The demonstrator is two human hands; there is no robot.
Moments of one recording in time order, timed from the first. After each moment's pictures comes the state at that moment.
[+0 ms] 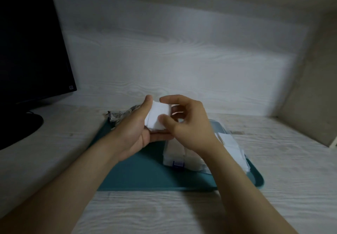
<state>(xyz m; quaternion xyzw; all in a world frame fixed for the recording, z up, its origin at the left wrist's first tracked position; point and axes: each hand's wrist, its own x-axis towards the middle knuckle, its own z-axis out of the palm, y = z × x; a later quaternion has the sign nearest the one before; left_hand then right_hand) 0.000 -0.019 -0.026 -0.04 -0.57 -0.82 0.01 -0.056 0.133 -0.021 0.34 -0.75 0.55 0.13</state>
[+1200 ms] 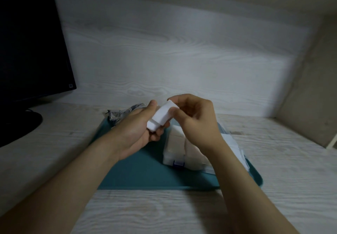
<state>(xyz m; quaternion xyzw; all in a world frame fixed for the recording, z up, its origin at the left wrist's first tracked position) -0.005 -0.024 -0.031 -0.03 -0.62 -0.78 0.05 -0.060 0.141 -0.019 0.33 -0.70 0.61 0.14</state>
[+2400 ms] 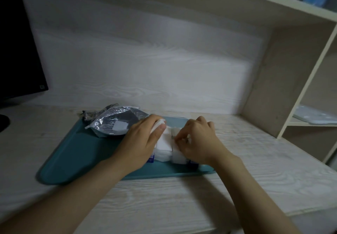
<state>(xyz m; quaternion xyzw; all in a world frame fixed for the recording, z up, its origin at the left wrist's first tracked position) 0.001 0.037 -0.071 -0.18 -0.85 -0.36 0.33 -0.048 0.242 -0.038 0.28 -0.94 0.09 0.18</state>
